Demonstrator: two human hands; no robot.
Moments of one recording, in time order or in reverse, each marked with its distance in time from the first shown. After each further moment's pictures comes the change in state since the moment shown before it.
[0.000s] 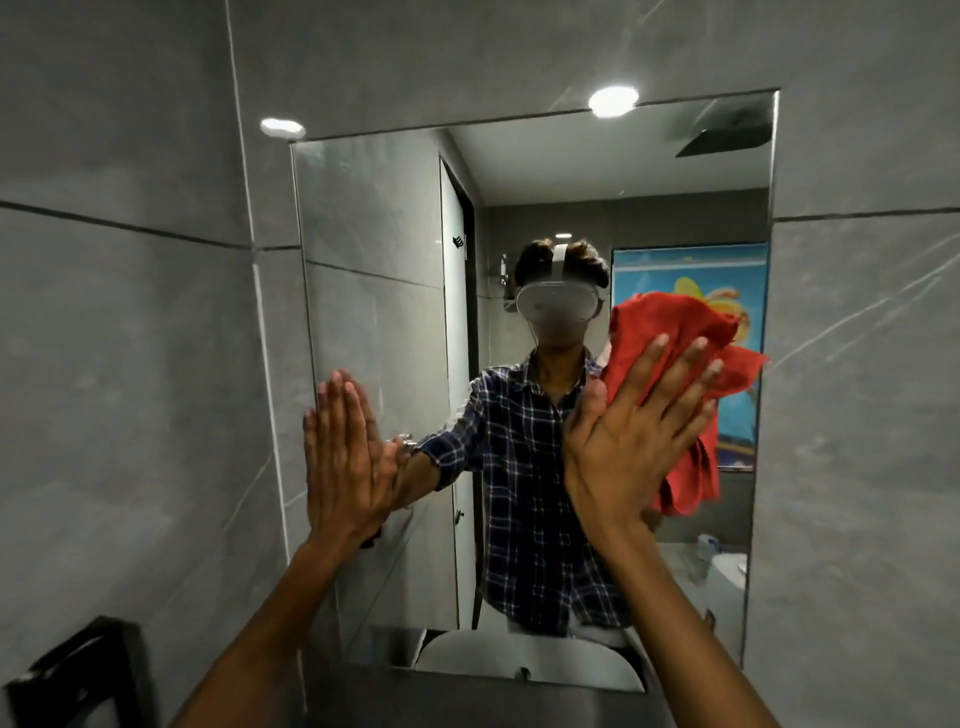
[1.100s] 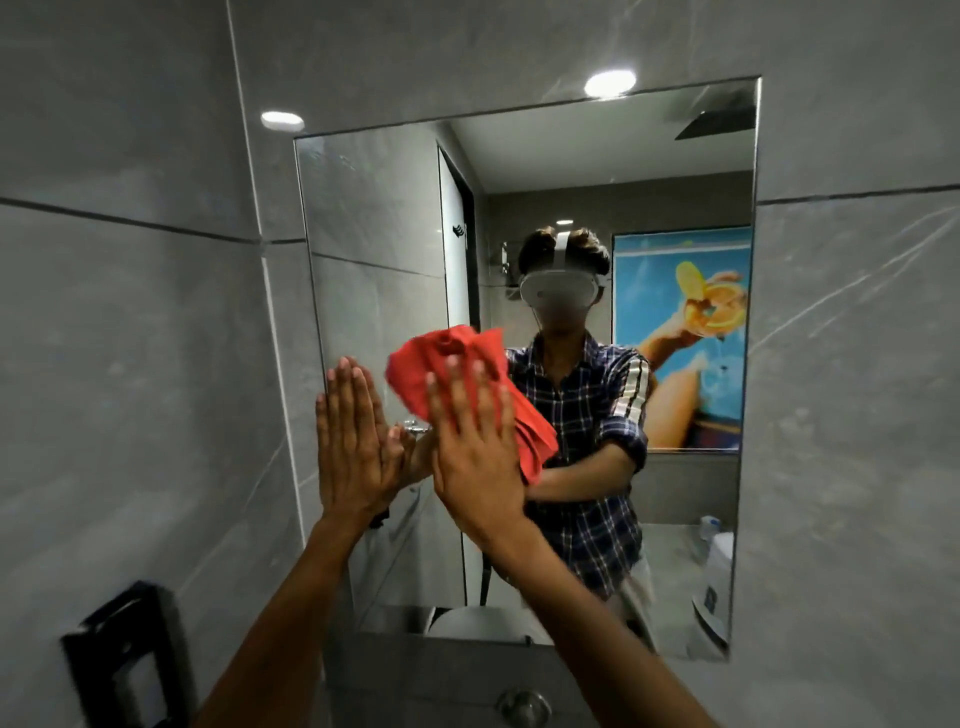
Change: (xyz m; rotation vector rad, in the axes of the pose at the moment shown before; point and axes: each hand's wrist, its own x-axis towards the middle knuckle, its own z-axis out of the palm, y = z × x) left_hand 0.001 -0.002 -0.006 -0.007 -0.070 0.000; right_hand -0.087 -0.073 0.028 0.138 -0.213 -0.680
